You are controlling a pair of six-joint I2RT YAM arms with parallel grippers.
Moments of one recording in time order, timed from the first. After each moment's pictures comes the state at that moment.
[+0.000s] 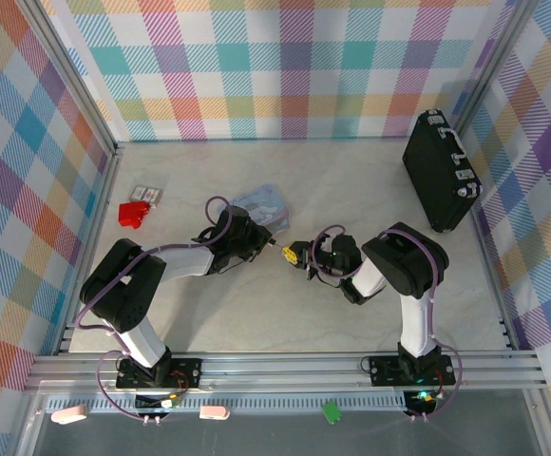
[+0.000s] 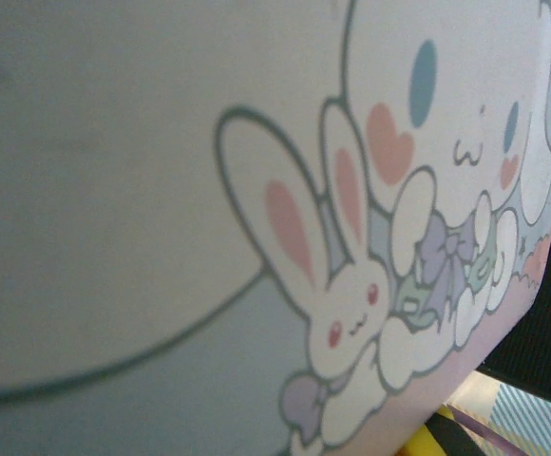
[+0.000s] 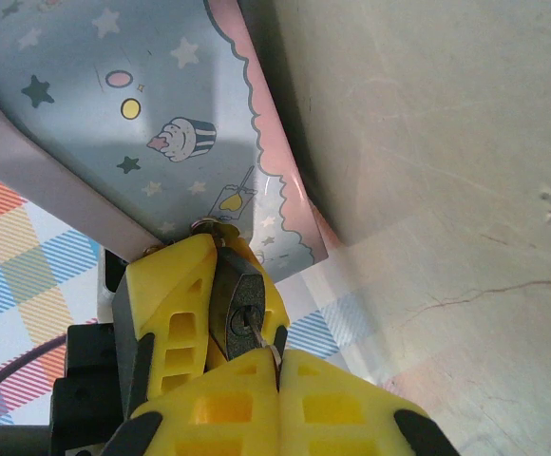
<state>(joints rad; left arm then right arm) -0.56 1.68 0.79 0.23 0.19 -1.35 0.60 1.99 0.50 1.27 -0.46 1.85</state>
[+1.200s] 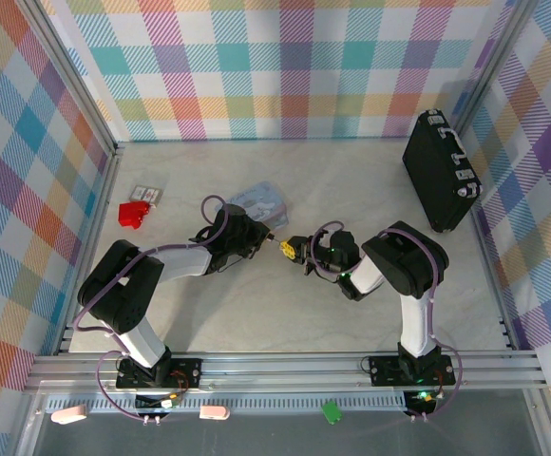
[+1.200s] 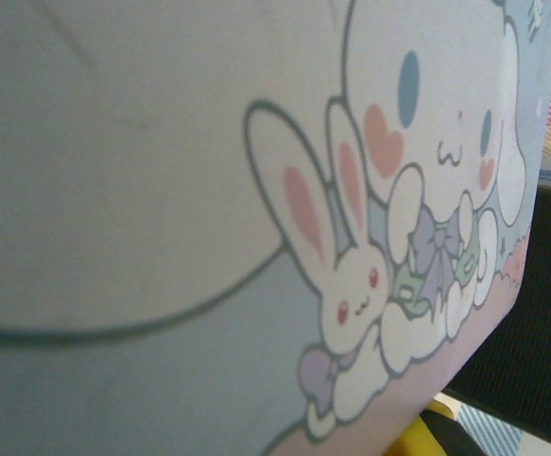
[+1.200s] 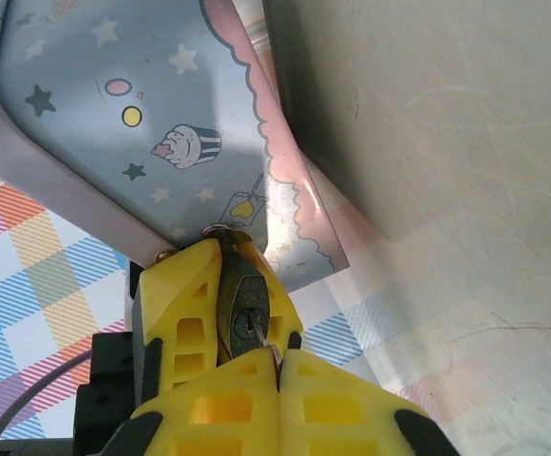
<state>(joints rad) -0.55 1.67 0.78 0.27 0.16 -1.41 0.60 1.99 0.55 1.26 -0.46 1.88</state>
